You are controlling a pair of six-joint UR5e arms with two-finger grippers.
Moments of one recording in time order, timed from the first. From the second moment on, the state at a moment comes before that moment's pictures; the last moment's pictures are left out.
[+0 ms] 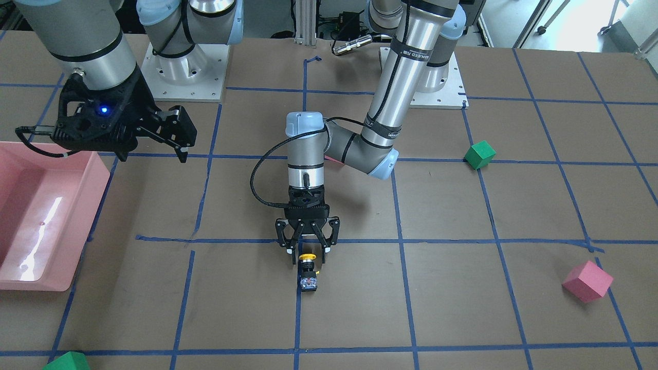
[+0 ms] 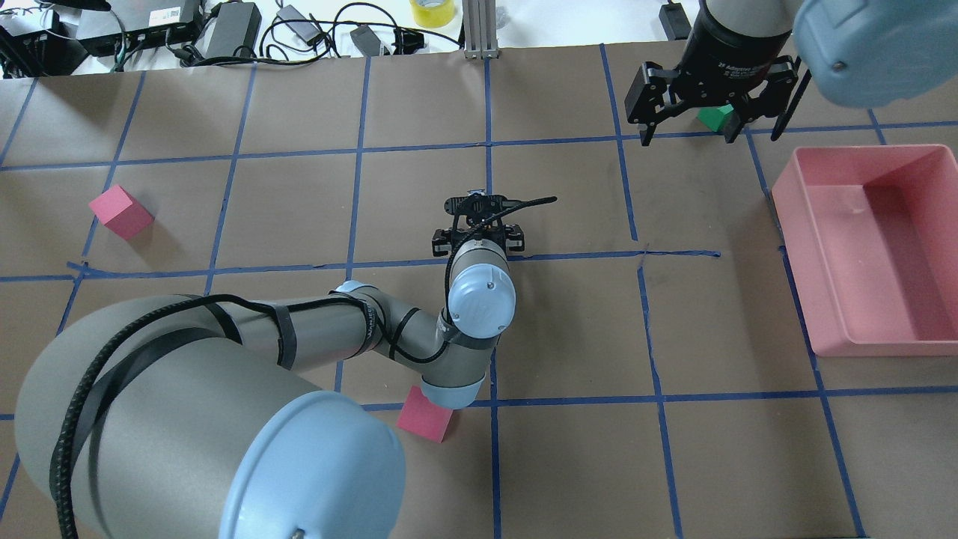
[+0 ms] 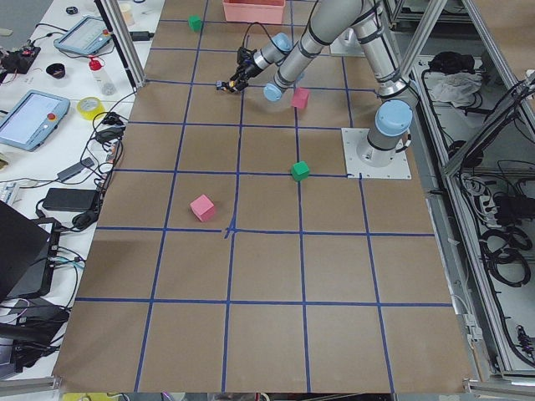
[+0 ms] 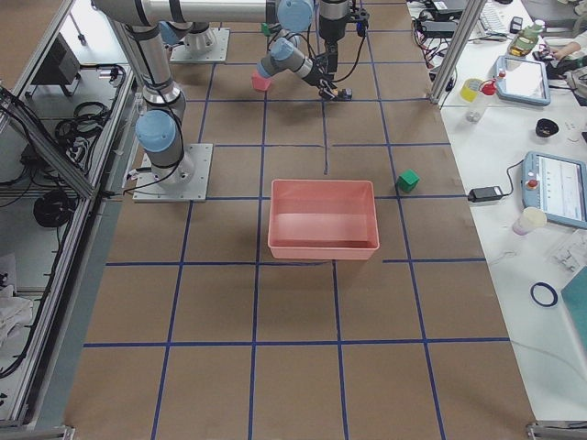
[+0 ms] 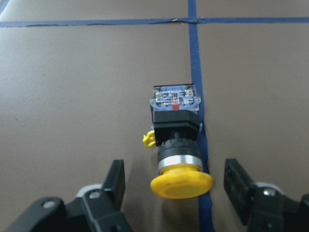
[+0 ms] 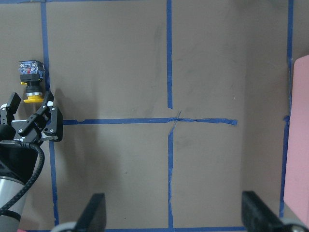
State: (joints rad) left arm -2.06 -2.30 -1.94 0.27 1.95 -0.37; right arm 1.60 -1.49 1.50 -1.64 -1.57 0.03
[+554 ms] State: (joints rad) left arm -2.06 -2.30 -1.94 0.27 1.95 -0.37; right arm 1.60 -1.49 1.49 -1.64 -1.56 0.05
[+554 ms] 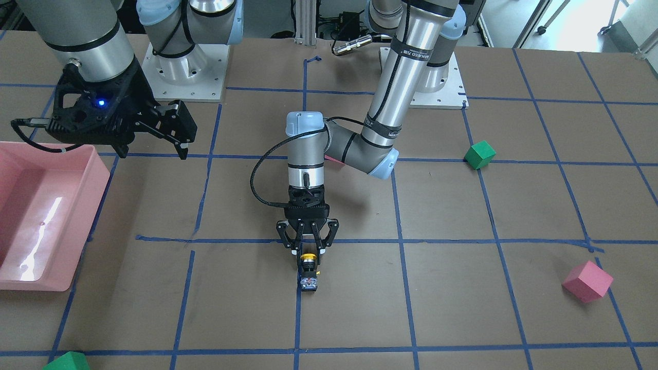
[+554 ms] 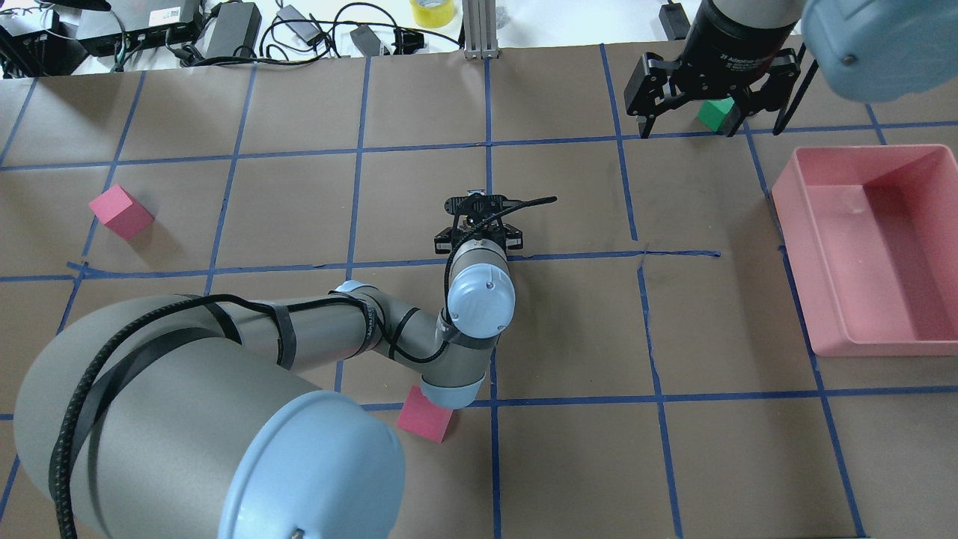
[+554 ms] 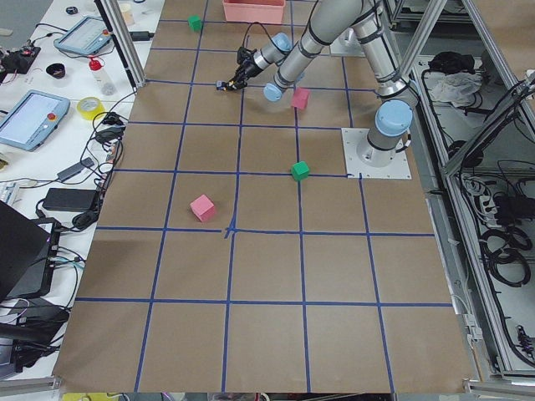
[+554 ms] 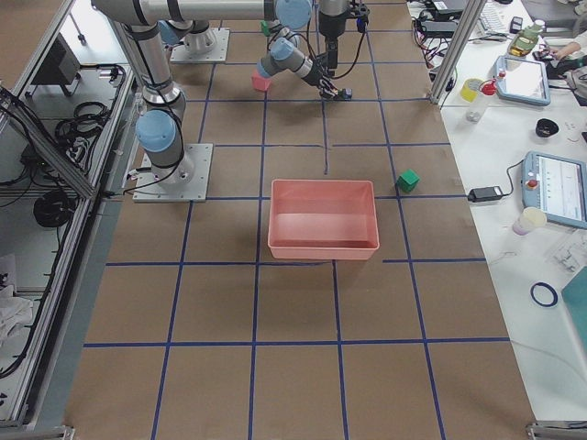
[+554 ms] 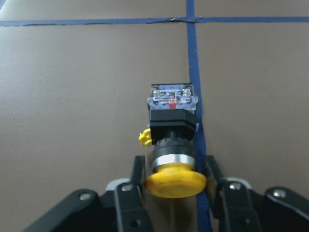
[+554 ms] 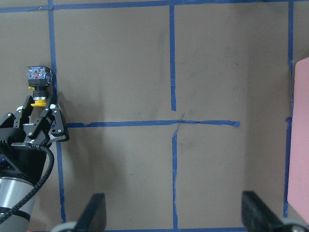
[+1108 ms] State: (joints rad) left arm -2.05 -2.18 -1.94 0.13 1.93 -0.36; right arm 1.60 -1.50 1.49 -1.64 -1.56 0.05
